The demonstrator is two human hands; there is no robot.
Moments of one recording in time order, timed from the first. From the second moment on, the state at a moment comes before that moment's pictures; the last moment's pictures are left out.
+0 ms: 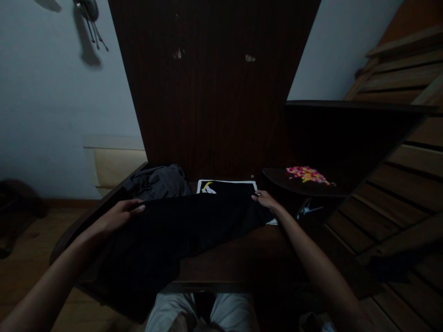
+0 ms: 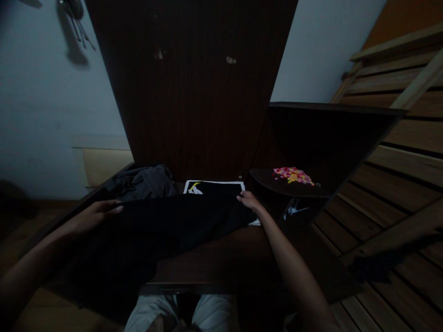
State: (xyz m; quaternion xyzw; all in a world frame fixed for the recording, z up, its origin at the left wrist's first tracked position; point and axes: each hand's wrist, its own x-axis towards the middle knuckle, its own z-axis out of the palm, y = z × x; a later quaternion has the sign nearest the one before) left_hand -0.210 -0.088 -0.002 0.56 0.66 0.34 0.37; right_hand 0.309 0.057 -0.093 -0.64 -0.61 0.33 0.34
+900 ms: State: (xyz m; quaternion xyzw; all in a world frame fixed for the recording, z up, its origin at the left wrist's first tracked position) left_hand -0.182 -0.073 -0.053 0.65 0.65 0.26 0.29; right_hand 0.318 0.053 -0.096 -0.67 -0.58 0.32 0.33
